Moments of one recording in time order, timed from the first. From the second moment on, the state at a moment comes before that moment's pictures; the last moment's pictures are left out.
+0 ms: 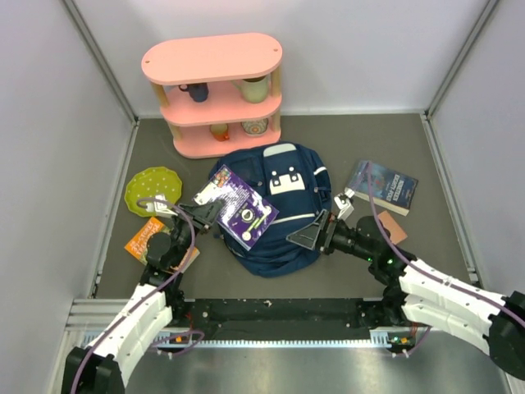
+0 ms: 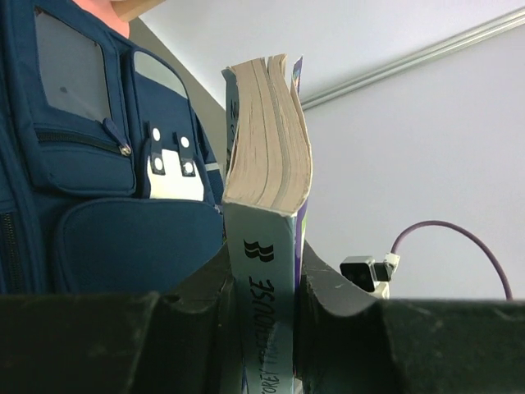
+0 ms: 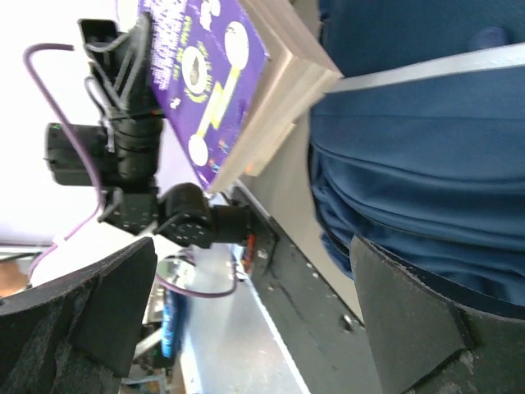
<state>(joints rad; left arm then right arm) -0.29 0.54 0.08 0.61 0.17 -1.19 0.75 0.79 0.29 0.27 -0.30 1.06</state>
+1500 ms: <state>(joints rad) -0.35 0.71 0.05 0.97 0.13 -1.35 0.94 1.53 0.44 1.20 -0.08 1.42</state>
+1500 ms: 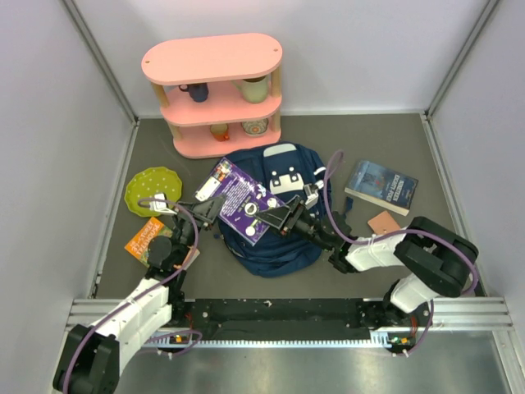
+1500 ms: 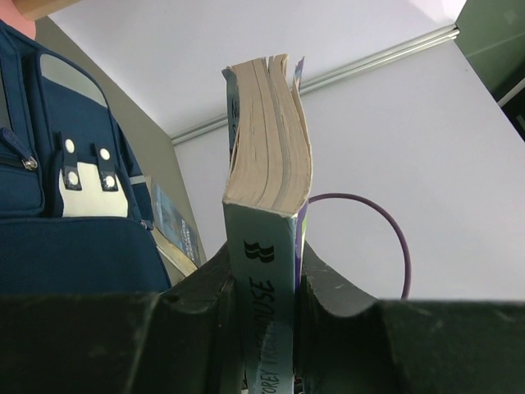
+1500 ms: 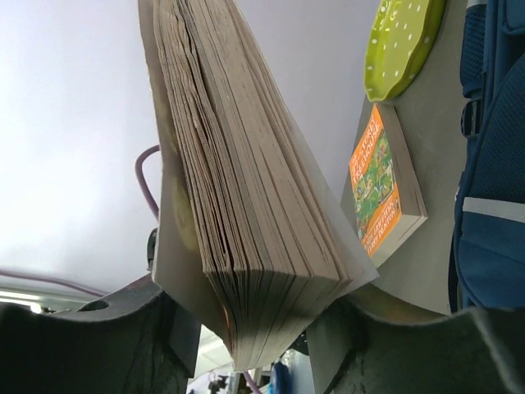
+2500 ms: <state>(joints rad) -0.38 0.68 0.49 0.14 0.22 -0.83 0.91 0.85 0.39 0.46 0.20 1.12</state>
